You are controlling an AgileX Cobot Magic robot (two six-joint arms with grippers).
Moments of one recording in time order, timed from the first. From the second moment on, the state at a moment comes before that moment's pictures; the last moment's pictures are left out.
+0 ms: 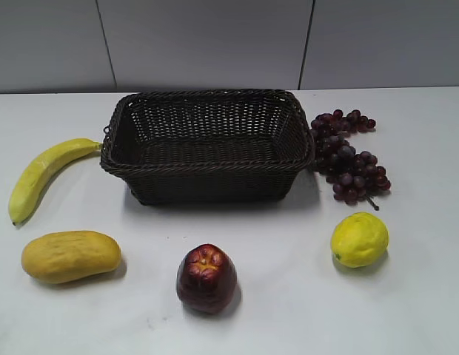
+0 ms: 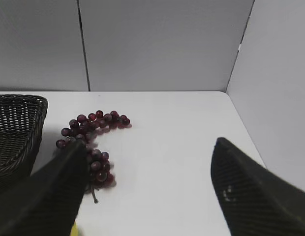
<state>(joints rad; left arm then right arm) 0.03 0.00 -0.48 -0.03 1.09 0.10 0.02 0.46 -0.55 0.03 0.40 -0.03</state>
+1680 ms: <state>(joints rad) 0.03 0.00 -0.48 -0.03 1.09 0.10 0.22 1.72 -1.25 0.12 0.60 -0.09</state>
